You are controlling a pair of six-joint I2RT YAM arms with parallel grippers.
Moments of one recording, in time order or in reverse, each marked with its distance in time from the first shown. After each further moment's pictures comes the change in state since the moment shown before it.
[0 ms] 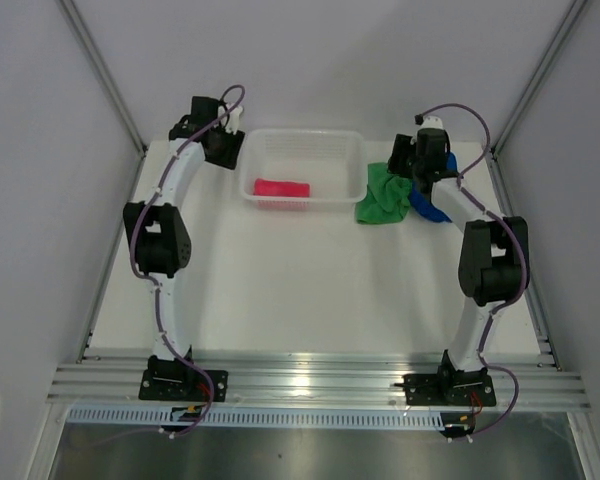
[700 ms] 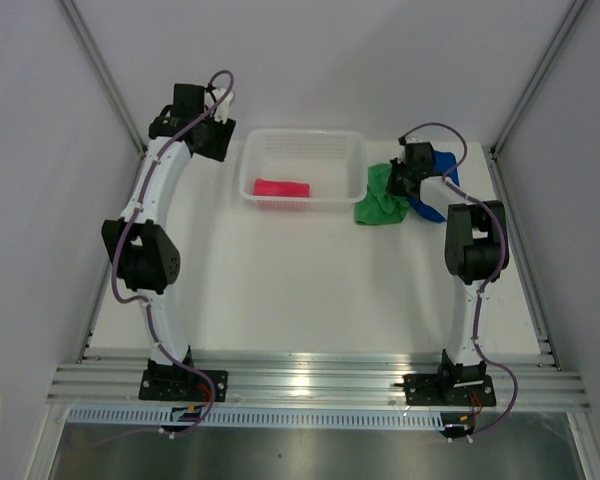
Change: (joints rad) left arm 0.000 -0.230 -0.048 -0.044 -0.025 0.042; right arm -0.024 0.264 0.169 -0.157 -0.118 -0.045
